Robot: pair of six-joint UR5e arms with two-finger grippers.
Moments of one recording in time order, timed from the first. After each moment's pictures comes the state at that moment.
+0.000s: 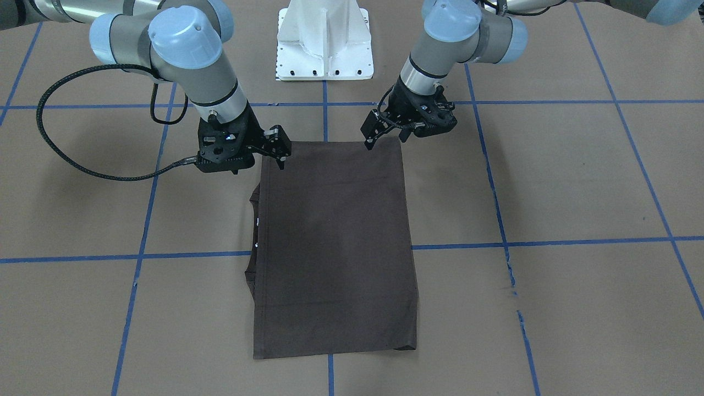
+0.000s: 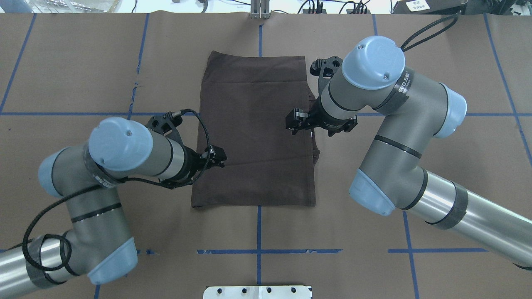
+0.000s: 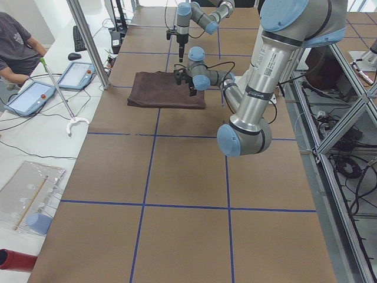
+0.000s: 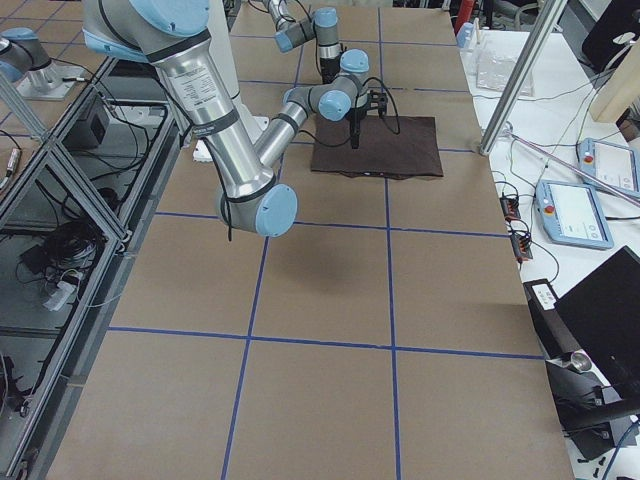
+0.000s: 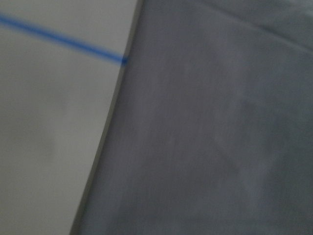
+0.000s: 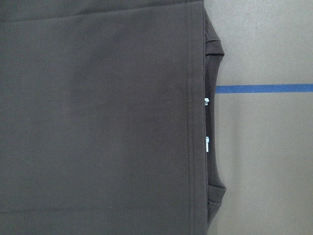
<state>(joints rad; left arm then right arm) -0.46 -2.01 -1.87 -1.85 -1.81 -1.77 0.66 -0.99 1.80 -1.53 2.00 1.15</state>
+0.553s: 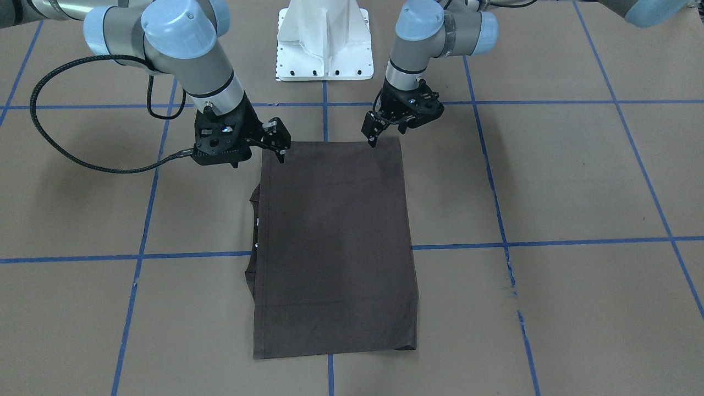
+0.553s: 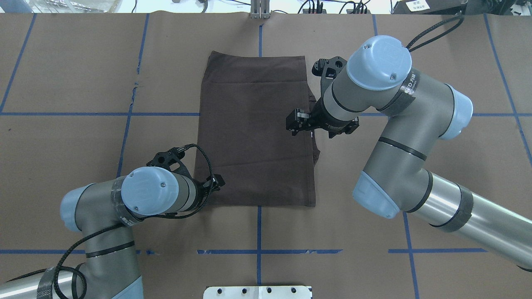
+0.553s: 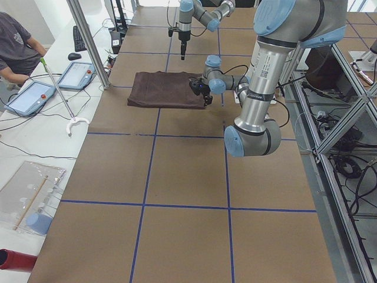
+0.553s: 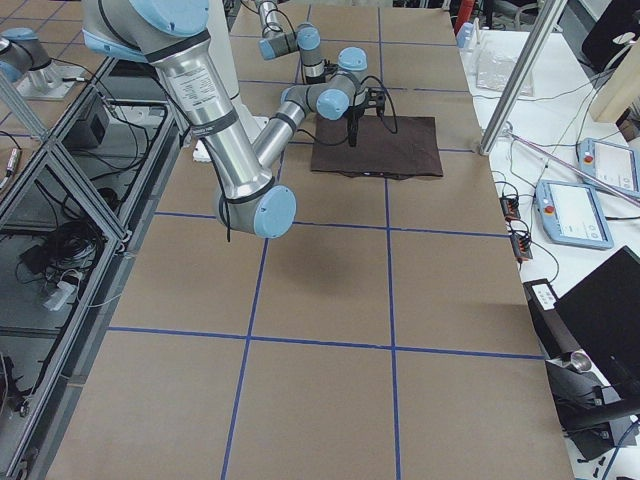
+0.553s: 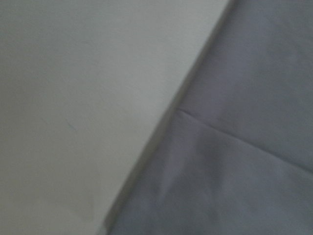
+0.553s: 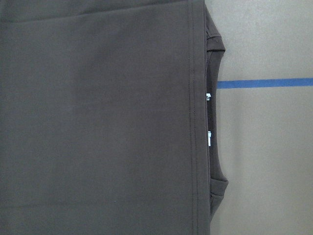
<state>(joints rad) -0.34 -1.99 -1.83 -1.77 -1.64 -1.88 0.66 -1.00 1.82 -1.53 2.01 1.17</state>
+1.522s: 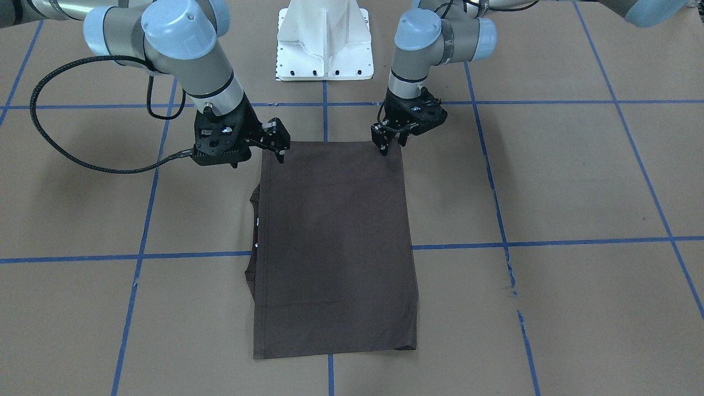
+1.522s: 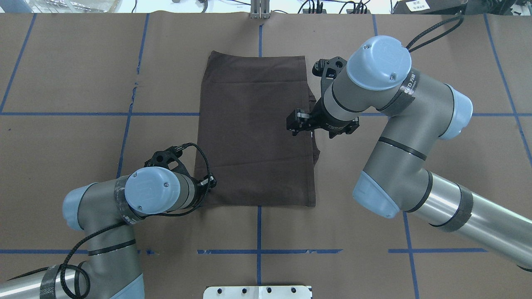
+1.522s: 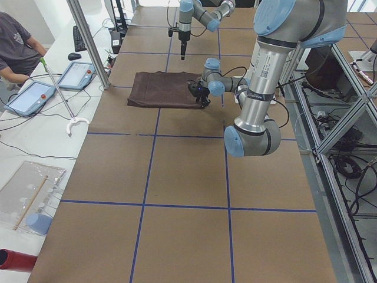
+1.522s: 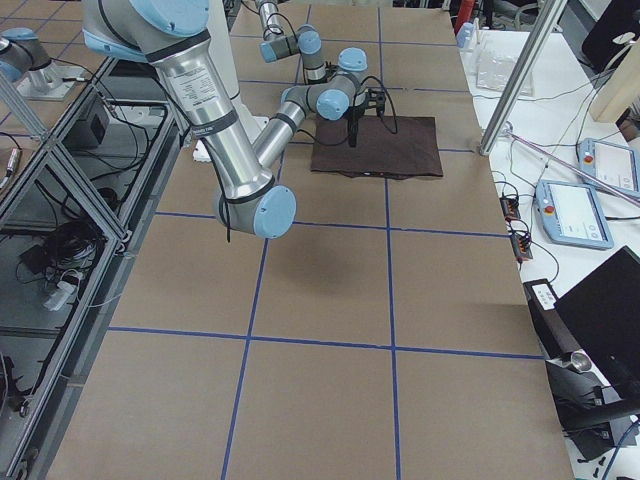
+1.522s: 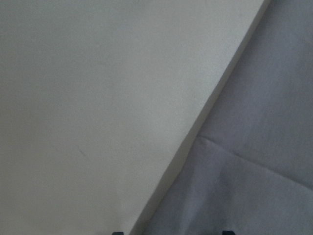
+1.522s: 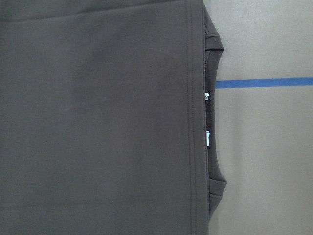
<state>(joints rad) -0.35 -1.99 -1.82 -1.76 -1.63 -1.89 0.66 -1.00 1.82 -1.53 2.01 1.16</state>
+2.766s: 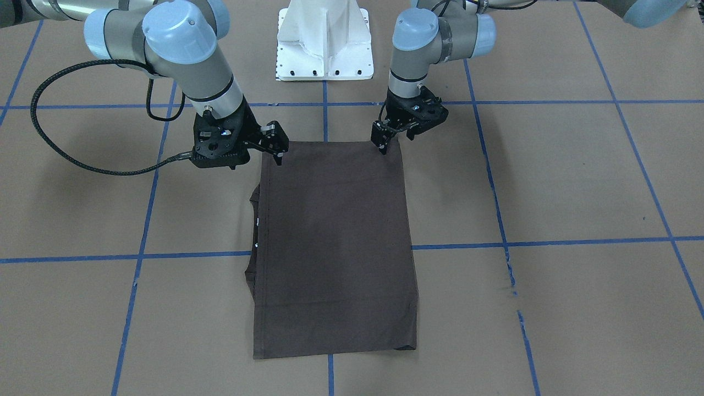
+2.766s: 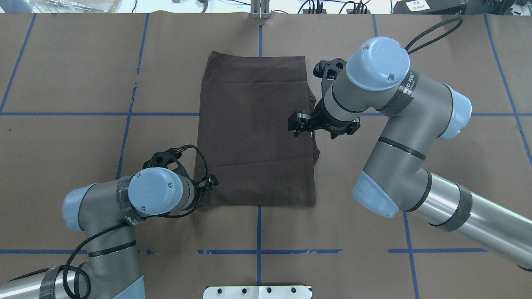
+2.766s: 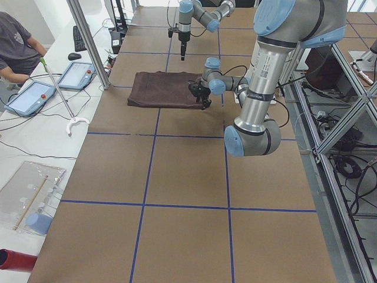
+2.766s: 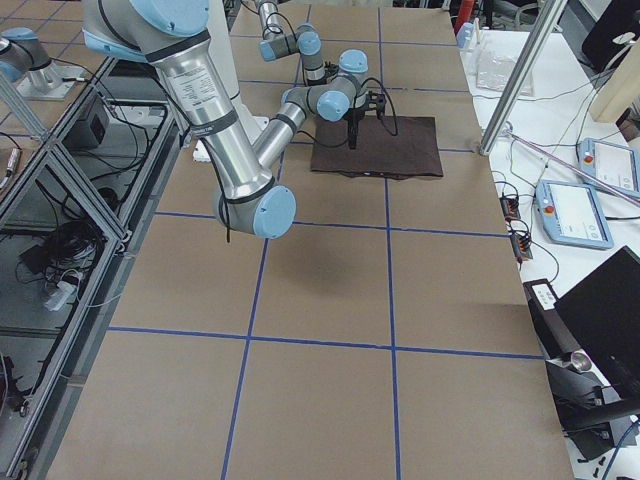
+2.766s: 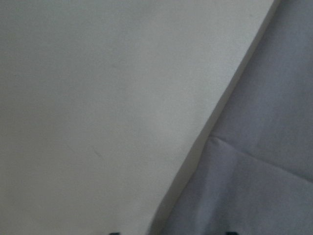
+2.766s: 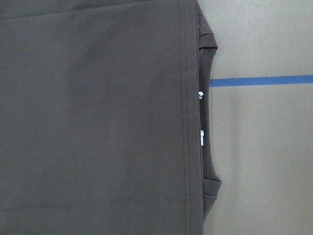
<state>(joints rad) -0.35 -2.00 -1.83 -1.69 -1.63 -1.87 0.66 -1.00 1.81 -1.54 2.01 1.16</state>
